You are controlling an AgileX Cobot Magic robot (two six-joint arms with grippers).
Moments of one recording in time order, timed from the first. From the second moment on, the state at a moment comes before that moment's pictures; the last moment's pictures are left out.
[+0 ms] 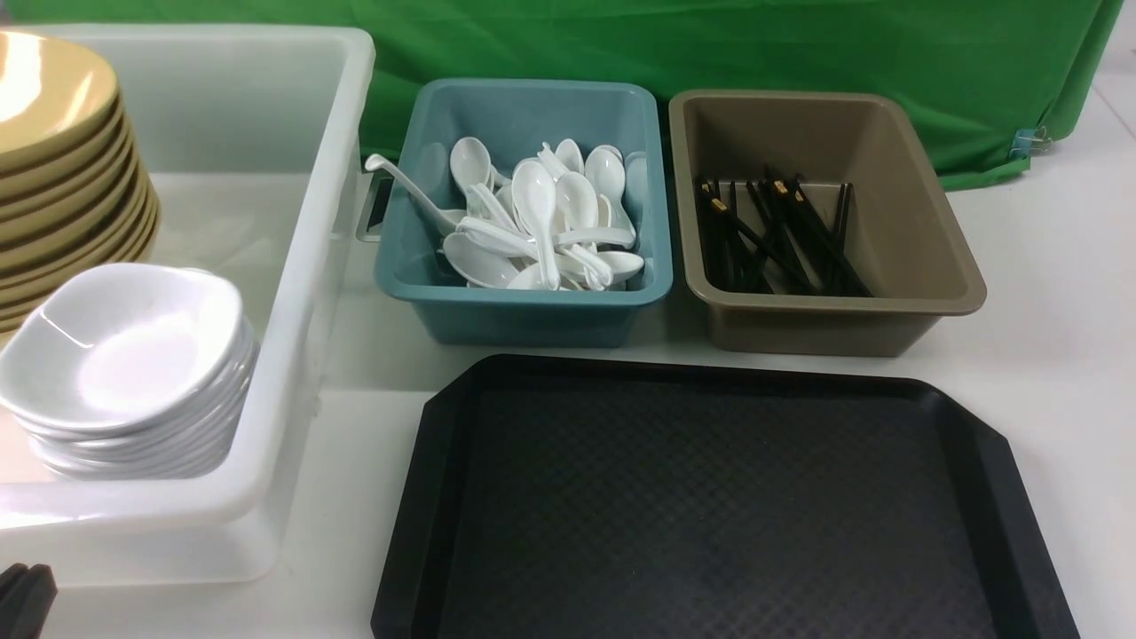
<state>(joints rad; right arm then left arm) 0.69 0.07 -0.23 -0.22 -0.27 0.24 0.02 0.00 0.01 -0.14 0.23 0.24</state>
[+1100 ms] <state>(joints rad) 0.01 0.00 0.01 -0.21 0.26 0.03 0.02 0.00 0.01 -0.10 0.23 0.24</state>
